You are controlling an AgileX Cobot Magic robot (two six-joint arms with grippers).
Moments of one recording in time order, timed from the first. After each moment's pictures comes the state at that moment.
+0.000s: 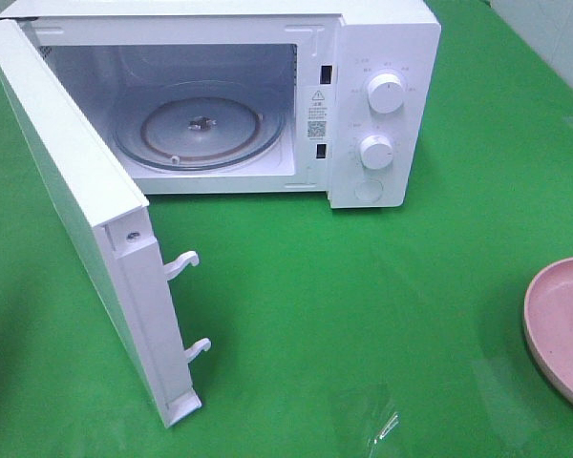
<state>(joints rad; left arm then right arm) 0.00 0.69 -0.34 0.12 -0.24 -0.05 0.12 0.00 -0.51 -0.07 1.00 0.08</state>
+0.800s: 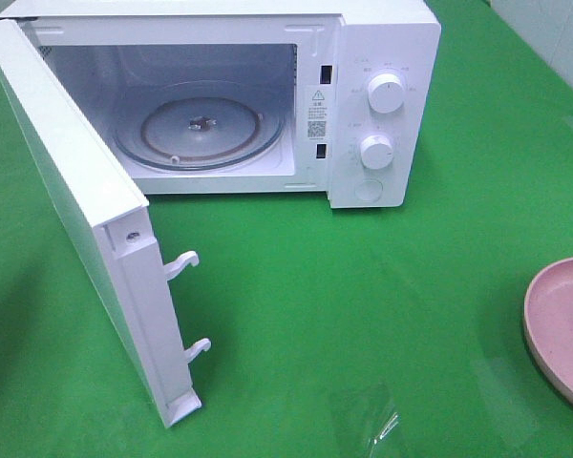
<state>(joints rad) 0.00 1.31 -0.28 0.11 -0.75 0.03 0.12 0.00 -0.51 -0.07 1.00 0.08</state>
